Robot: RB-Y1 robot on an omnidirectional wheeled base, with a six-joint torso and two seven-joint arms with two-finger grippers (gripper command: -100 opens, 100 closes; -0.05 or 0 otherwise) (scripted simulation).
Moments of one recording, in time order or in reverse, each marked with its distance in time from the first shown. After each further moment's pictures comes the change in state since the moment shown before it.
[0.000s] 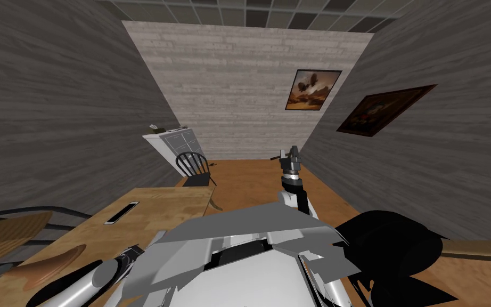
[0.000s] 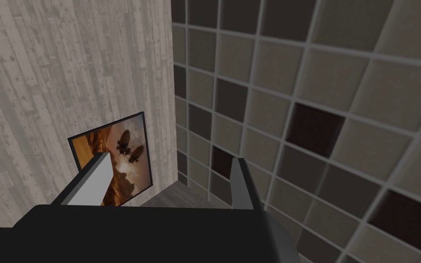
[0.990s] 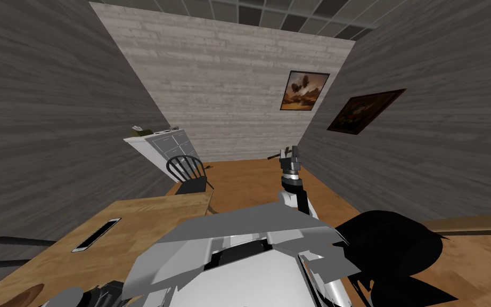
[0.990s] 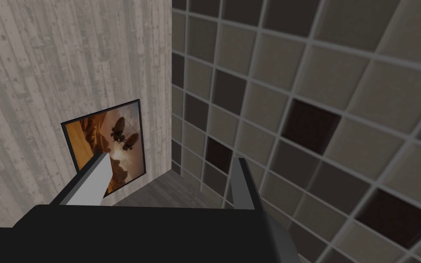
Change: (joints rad) left arm 0.014 0.037 0.093 0.147 0.118 0.262 0.057; right arm 0.000 0.000 0.000 0.000 0.000 0.000 0.000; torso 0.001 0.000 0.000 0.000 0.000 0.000
